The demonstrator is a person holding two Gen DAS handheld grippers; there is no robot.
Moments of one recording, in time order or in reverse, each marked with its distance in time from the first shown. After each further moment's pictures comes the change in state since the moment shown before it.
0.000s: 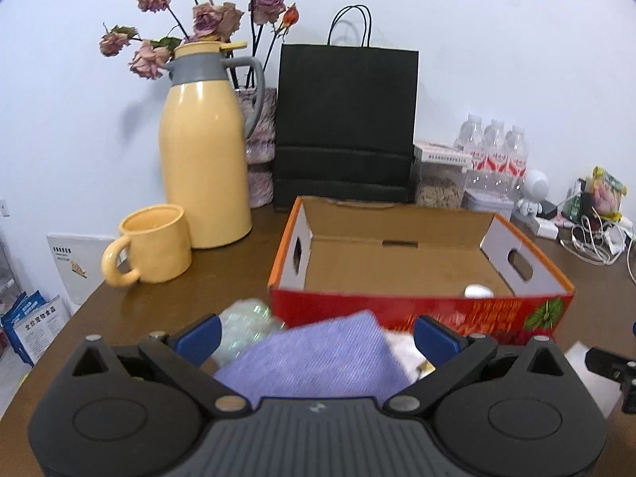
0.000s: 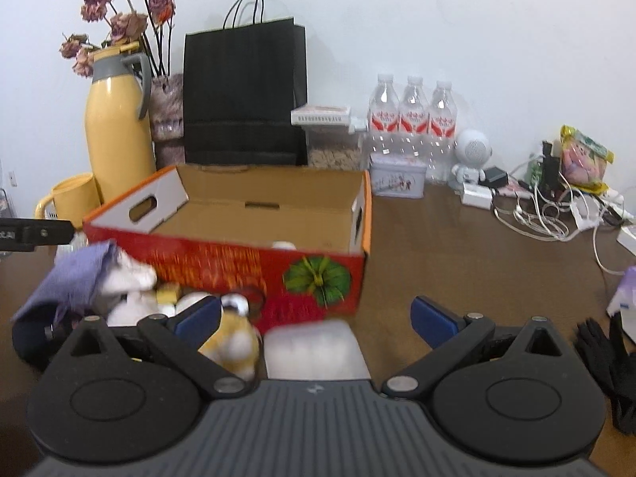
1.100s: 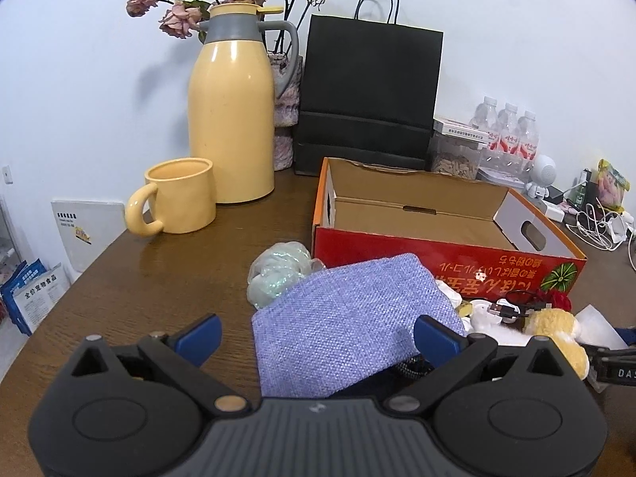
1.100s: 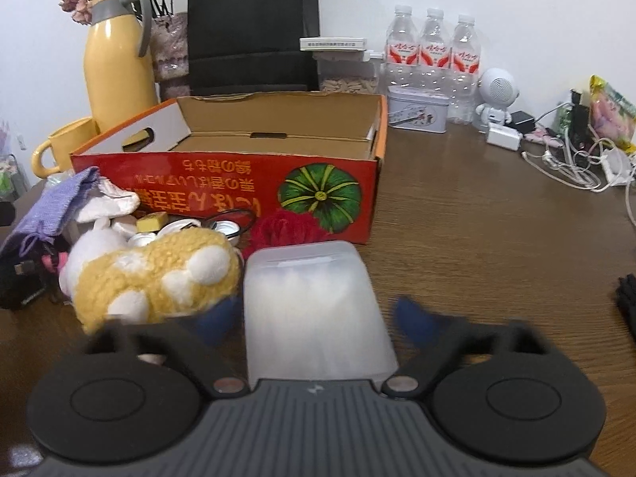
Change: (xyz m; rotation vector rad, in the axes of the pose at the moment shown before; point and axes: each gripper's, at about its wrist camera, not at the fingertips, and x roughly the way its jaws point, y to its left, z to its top) left arm -0.006 0.037 -0.030 -0.046 0.062 -0.010; right arm 0.045 -0.012 -0.031 -0.009 0.145 0.081
